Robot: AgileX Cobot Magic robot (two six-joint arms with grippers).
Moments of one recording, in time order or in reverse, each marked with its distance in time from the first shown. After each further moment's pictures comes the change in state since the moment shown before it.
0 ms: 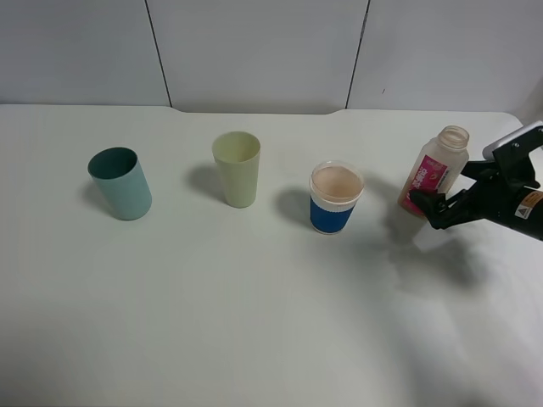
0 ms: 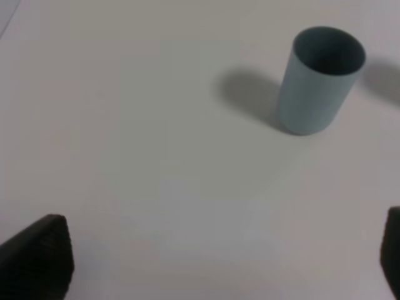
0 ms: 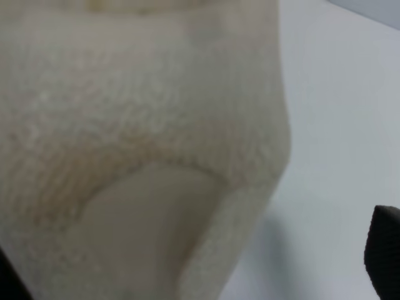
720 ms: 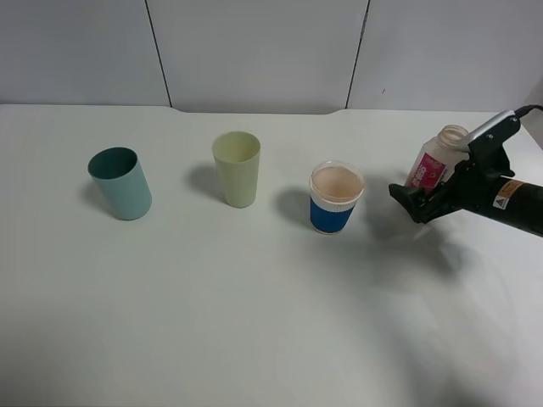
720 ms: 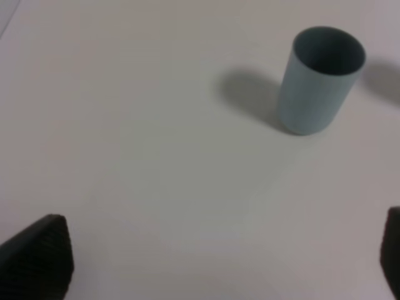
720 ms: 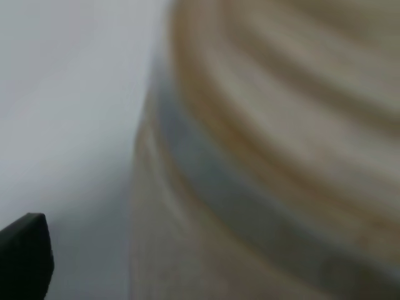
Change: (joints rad) left arm 0.000 0.000 0.000 0.000 0.000 0.000; right arm 0.106 0.000 -0.049 -0.003 0.014 0.017
